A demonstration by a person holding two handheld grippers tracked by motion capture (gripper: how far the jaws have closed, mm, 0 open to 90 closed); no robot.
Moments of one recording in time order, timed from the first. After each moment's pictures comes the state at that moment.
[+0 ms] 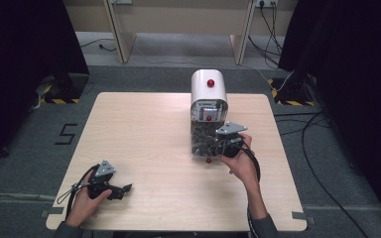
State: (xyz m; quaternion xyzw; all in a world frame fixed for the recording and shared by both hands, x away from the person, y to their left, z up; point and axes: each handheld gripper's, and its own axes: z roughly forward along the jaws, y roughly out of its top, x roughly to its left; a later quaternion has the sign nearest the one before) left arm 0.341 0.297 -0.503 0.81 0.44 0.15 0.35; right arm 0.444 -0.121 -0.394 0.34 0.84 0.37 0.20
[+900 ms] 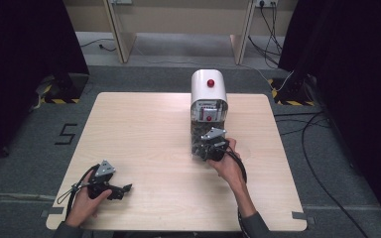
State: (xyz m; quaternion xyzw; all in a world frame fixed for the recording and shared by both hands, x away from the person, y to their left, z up) left arm 0.341 0.297 -0.503 0.81 0.44 0.15 0.35; right arm 0.453 -0.088 -0.432 0.34 0.87 0.29 0.20
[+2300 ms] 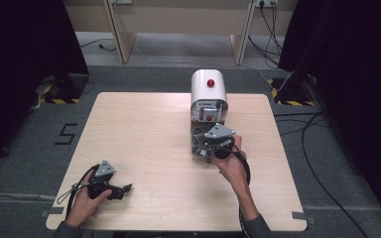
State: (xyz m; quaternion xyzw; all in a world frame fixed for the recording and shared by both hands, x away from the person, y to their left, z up) left arm 0.341 0.297 -0.503 0.81 0.44 0.15 0.35; right arm 0.434 -0.097 -0.388 0.29 0.84 0.37 0.25
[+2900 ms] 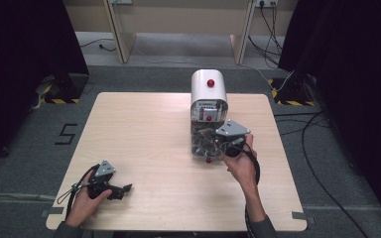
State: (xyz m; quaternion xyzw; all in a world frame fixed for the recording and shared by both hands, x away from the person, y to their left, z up) left arm 0.341 0.297 -0.503 0.81 0.44 0.15 0.35; right arm 0.426 -0.119 -0.363 0.30 0.82 0.41 0.27
